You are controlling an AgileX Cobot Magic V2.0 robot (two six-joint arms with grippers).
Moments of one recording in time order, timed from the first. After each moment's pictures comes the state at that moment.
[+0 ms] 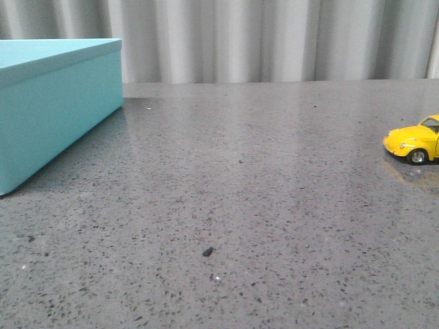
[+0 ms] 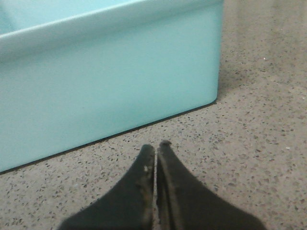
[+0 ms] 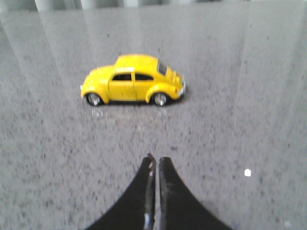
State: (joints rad) left arm -0.24 0.00 0.00 -0.19 0.33 0.33; right arm 0.03 -0.01 0.01 0.07 0.27 -0.04
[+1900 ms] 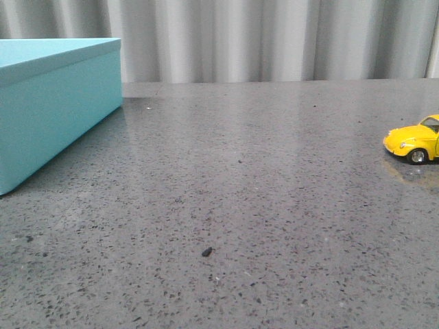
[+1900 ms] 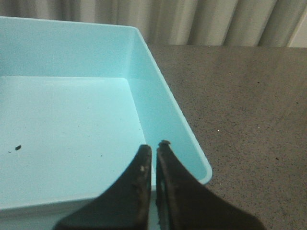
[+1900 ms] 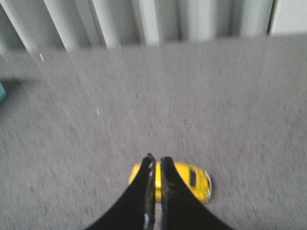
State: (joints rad) left arm -0.24 0.54 -0.45 -0.54 0.28 0.33; right arm 0.03 0.68 -0.83 0.14 0.66 -0.04
